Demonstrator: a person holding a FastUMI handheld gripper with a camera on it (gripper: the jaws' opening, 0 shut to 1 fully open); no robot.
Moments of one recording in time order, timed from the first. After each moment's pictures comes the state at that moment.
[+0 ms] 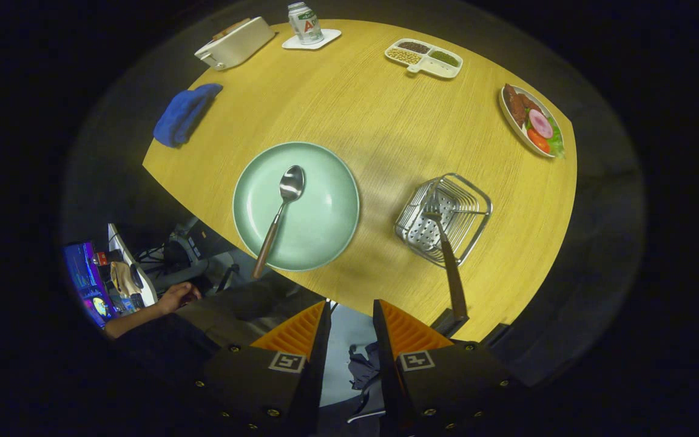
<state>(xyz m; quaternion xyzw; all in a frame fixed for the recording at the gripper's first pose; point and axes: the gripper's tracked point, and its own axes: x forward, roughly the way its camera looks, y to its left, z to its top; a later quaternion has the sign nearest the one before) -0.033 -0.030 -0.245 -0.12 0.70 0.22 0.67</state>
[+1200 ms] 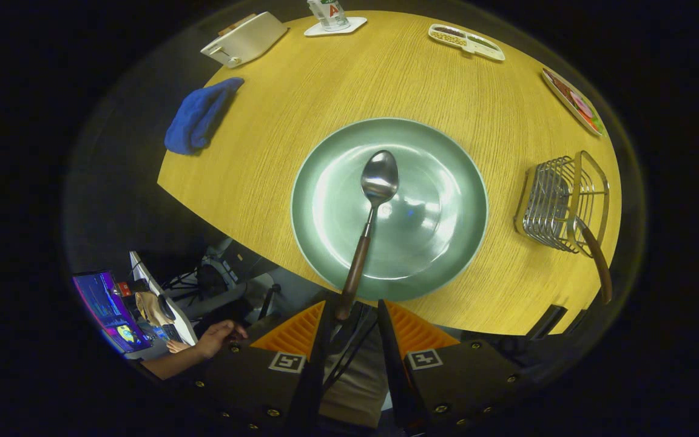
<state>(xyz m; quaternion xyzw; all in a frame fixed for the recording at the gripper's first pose) -0.074 0.090 -0.311 -0.03 0.71 0.23 0.67</state>
